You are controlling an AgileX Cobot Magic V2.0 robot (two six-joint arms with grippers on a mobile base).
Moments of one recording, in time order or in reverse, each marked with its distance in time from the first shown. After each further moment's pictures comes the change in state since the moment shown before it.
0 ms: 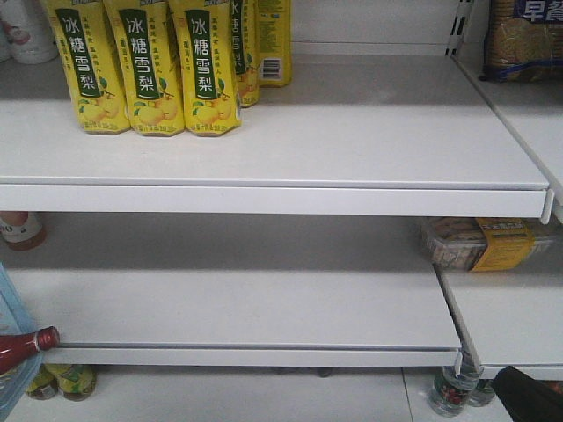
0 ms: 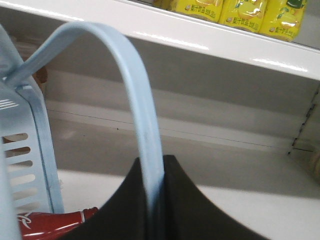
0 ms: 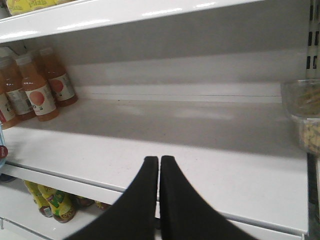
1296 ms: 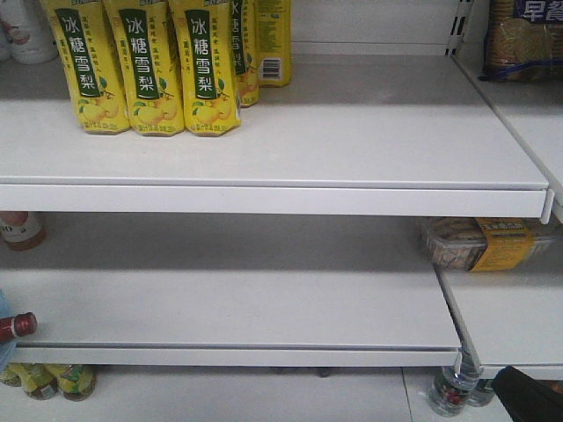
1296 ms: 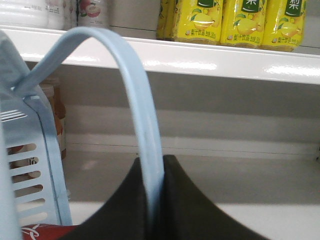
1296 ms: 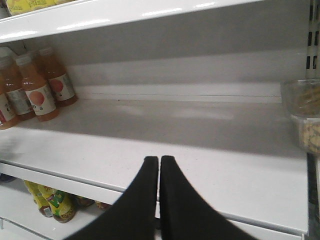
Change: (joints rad) left arm 0.028 0.000 0.000 0.147 -0.071 -0.005; right arm 0.000 0.000 0.000 0.000 0.000 0.000
